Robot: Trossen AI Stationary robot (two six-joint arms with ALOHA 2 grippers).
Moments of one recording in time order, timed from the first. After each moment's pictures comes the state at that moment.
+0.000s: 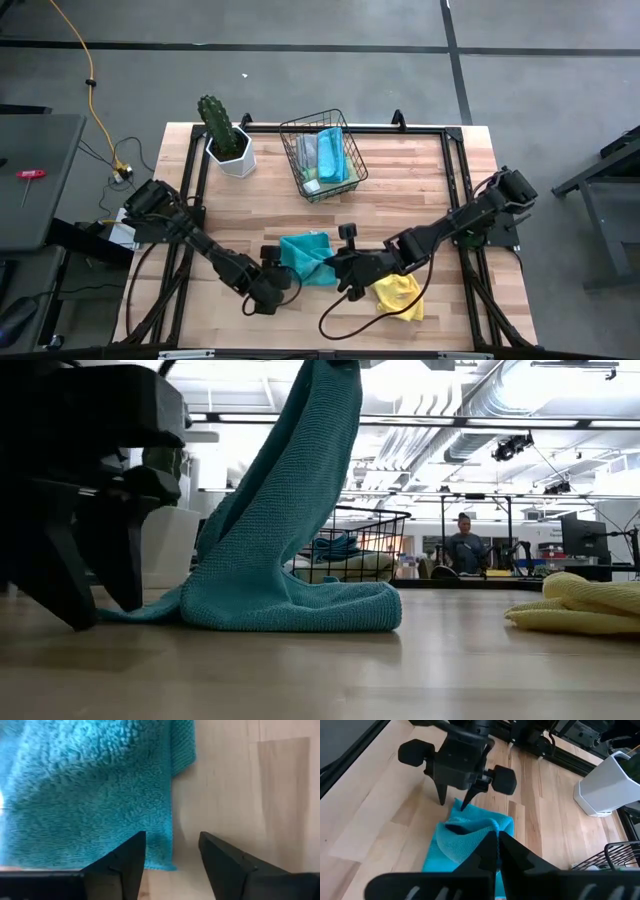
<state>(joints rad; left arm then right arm) -0.51 1.83 0.98 -0.44 -0.33 -0.50 0.48 1.69 1.29 -0.27 0.46 -0.08</state>
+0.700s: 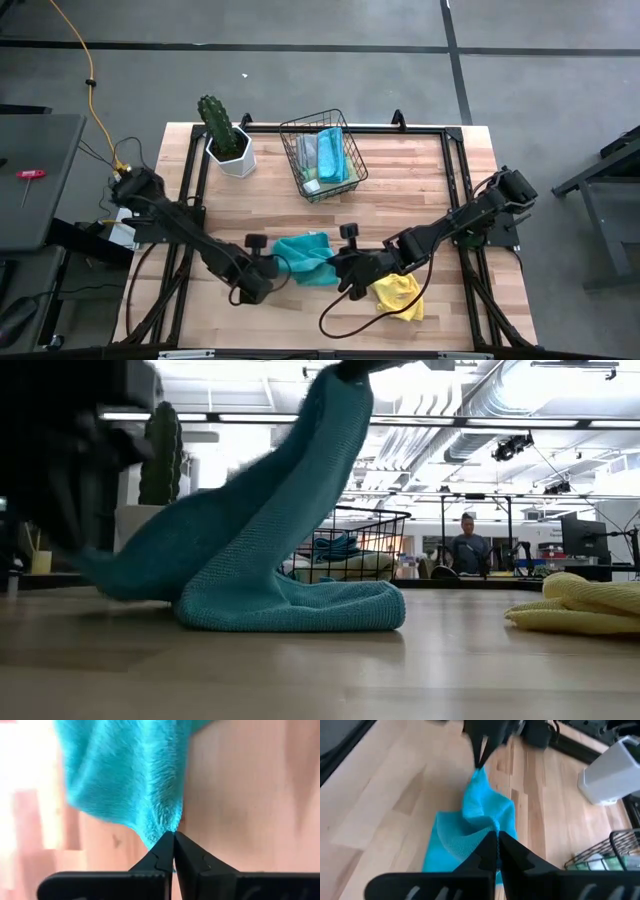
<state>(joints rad) -0.51 1.65 0.98 -0.73 -0.29 -0.54 0.48 1.69 1.29 -0.32 0.45 -0.05</state>
